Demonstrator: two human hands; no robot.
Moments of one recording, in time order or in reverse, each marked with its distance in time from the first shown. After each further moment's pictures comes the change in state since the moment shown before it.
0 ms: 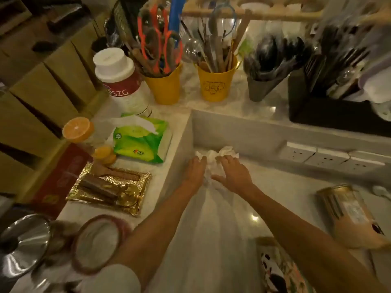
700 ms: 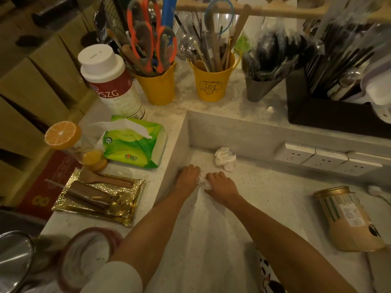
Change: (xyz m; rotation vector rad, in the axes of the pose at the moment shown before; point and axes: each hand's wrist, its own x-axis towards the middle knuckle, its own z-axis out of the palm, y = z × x) left_hand 0.021 -0.026 0.037 0.103 -0.086 0.042; right_hand -0.005 -0.014 0.042 -0.117 -0.214 -0.011
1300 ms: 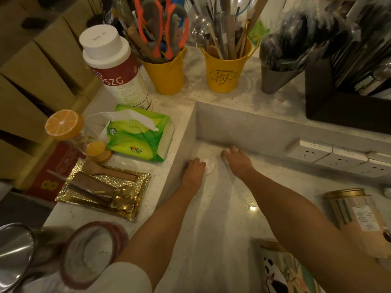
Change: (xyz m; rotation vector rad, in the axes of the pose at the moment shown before) left_hand 0.000 -0.005 0.021 -0.027 0.140 -0.032; right_hand 0.053 0.039 -0.042 -0.074 -0.115 0.110
